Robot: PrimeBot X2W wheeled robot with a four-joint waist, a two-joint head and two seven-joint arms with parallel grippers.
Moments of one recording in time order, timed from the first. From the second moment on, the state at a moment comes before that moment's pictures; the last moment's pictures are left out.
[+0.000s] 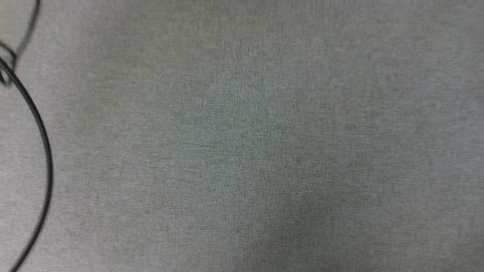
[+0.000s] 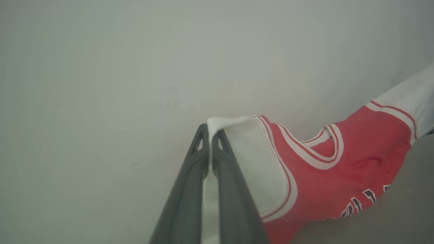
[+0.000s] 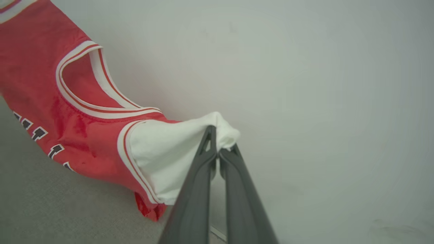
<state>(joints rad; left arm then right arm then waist) -1.64 0.61 -0.94 0.67 -0.92 -0.10 -0.21 -1.59 -0.71 0.89 0.62 0.73 0.13 -0.02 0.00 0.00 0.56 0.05</state>
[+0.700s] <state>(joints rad) -0.69 0.85 -0.93 0.14 -1.13 0.19 -0.26 -0.84 -0.82 0.98 0.38 0.87 0.13 -0.13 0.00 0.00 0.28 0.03</state>
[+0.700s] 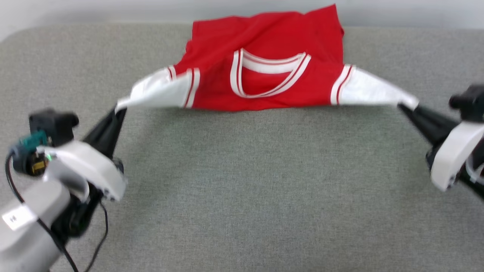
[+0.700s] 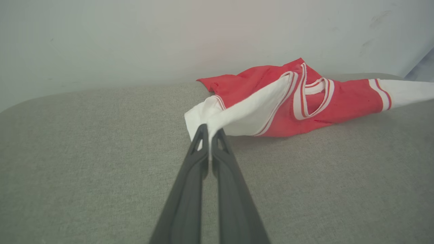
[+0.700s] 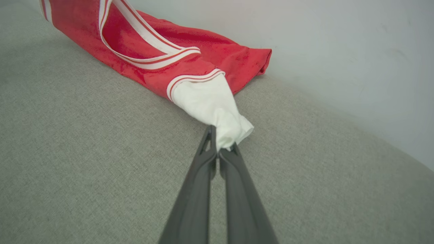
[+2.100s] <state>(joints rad) 0.20 0.73 -0.56 0.11 -1.11 0.21 -0.26 0.18 -0.70 0.50 0.23 0.71 0.13 -0.02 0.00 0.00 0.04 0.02</state>
